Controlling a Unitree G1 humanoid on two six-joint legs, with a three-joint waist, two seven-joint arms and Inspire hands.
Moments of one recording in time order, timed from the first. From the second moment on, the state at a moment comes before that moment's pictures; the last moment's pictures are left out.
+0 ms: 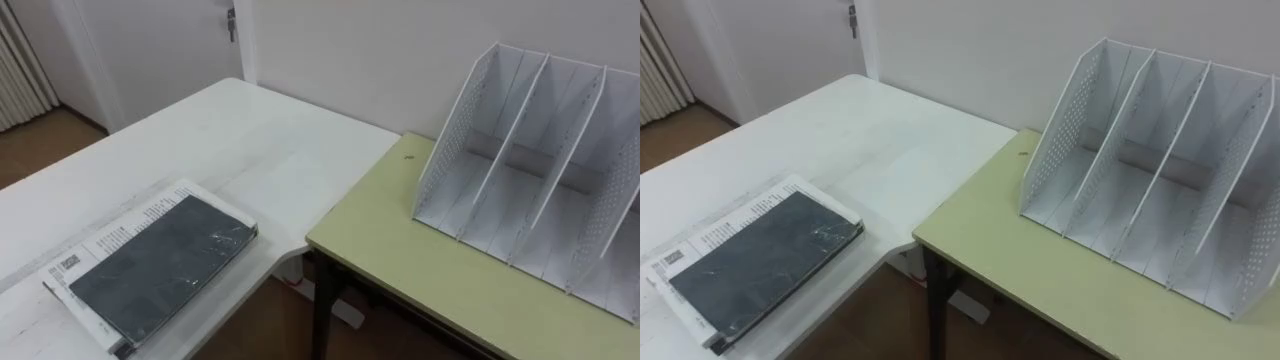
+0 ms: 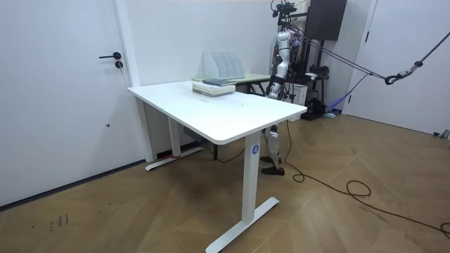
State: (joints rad) left arm 0.21 0.22 0.05 1.12 -0.27 0.04 -0.14; right arm 0.10 -0.27 0.05 1.29 0.31 0.00 0.19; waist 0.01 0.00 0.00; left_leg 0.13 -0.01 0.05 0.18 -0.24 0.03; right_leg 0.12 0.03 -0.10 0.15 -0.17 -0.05
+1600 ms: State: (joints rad) left arm 0.10 0.22 -0.12 1.01 0.30 -0.03 -0.09; right arm 0.07 -0.26 0.10 1.29 0.27 -0.06 0.21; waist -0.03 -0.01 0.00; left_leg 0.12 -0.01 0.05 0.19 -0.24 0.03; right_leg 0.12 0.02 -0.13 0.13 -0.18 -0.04
